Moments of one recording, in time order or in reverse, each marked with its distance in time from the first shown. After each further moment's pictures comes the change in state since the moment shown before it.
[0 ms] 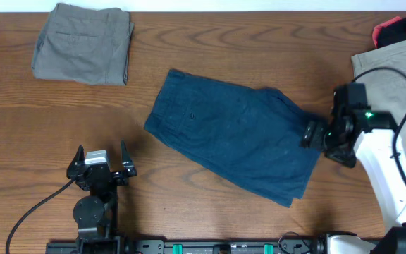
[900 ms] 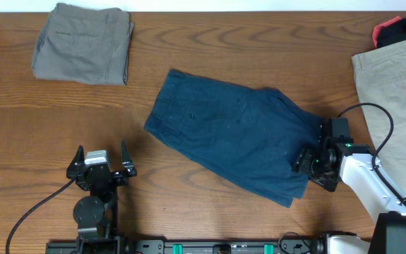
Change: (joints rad) left arm 0.000 0.000 0.000 0.000 0.000 0.000; right arm 0.003 -0.001 -0.356 0.318 -0.056 0.083
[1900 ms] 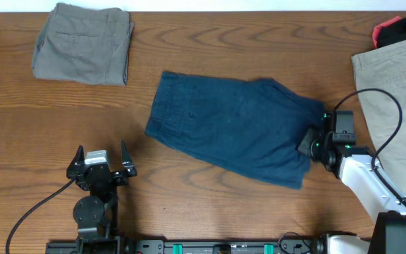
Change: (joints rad) left arm 0.000 0.000 0.000 0.000 0.000 0.000; right arm 0.000 0.000 -0.016 0.392 -0.004 0.006
